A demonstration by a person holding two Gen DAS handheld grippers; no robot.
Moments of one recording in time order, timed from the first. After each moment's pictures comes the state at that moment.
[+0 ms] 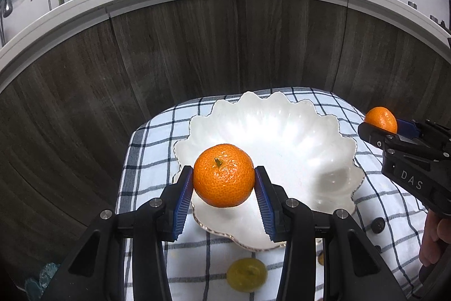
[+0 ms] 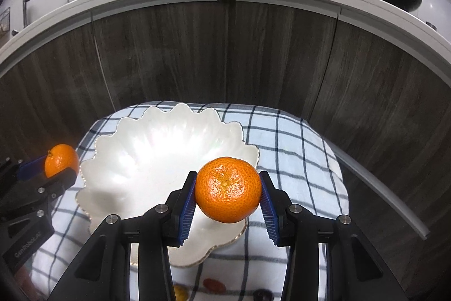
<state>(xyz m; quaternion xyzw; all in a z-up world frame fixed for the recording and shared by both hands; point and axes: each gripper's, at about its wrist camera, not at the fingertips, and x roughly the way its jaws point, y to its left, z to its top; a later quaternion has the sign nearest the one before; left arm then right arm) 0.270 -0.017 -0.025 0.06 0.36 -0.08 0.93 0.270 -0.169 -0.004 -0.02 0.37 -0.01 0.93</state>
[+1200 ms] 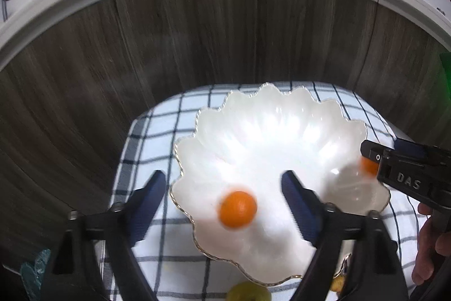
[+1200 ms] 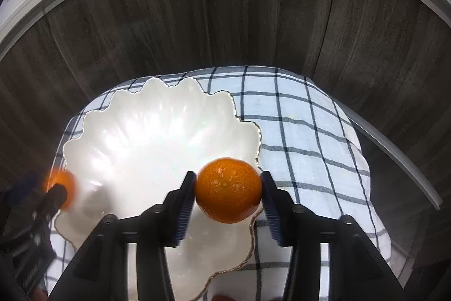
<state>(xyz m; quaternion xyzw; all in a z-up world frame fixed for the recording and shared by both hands) 0.309 -0.021 -0.044 0.04 0.39 -0.03 0.92 0.331 -0.186 -0.044 0.05 0.46 -0.04 0.89</state>
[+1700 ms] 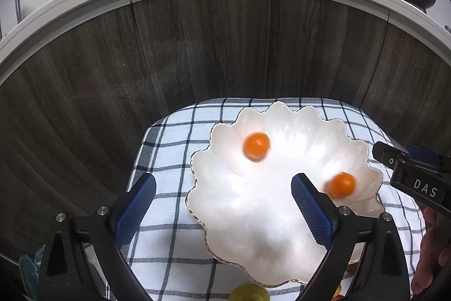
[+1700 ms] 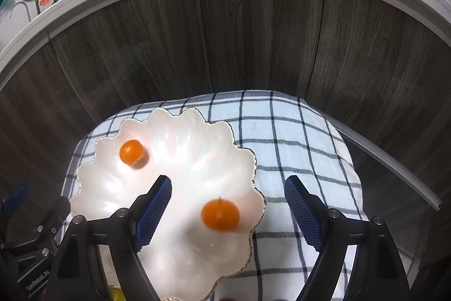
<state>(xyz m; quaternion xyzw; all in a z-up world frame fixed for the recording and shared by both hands) 0.309 -0.010 -0.023 0.02 0.38 -0.01 0.92 0.325 -0.187 -0.012 0.06 0.42 -0.05 0.90</state>
